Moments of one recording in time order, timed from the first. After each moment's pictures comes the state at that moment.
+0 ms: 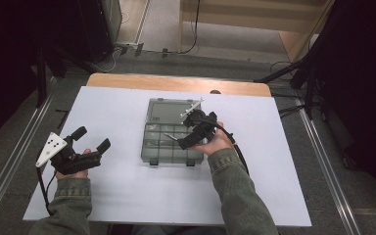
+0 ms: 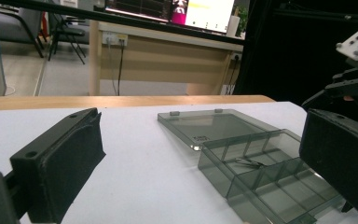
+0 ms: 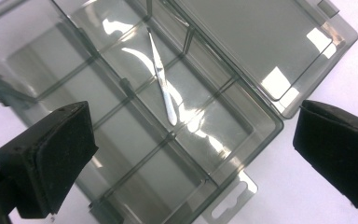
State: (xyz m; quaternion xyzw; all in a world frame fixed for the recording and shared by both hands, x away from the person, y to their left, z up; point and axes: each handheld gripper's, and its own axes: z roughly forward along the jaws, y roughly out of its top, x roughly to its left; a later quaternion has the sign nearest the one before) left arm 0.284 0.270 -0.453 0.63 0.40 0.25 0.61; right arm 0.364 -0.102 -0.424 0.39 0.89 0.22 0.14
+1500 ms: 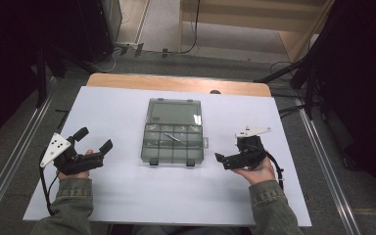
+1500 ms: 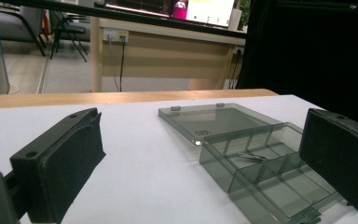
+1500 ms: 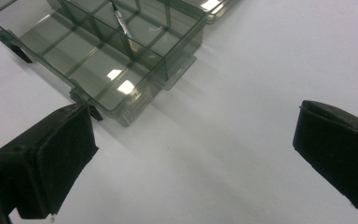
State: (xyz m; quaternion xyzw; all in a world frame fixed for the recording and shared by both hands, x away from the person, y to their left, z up) left arm 0.284 0.265 -0.455 0.64 0.40 0.26 0.60; right arm 0.280 -0.224 -0.442 0.47 0.80 0.34 0.15
